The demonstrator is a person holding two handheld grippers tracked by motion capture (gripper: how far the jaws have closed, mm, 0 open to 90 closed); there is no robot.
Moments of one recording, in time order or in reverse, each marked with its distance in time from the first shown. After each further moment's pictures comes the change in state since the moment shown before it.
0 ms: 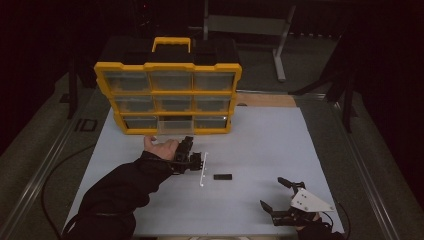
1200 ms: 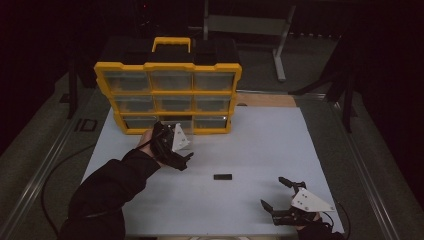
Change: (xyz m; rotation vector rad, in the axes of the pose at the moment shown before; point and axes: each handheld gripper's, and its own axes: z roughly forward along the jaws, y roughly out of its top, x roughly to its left) left arm 0.053 -0.060 -0.015 -0.236 -0.427 -0.824; right arm -0.001 0.000 -0.001 -0.004 -0.016 0.002
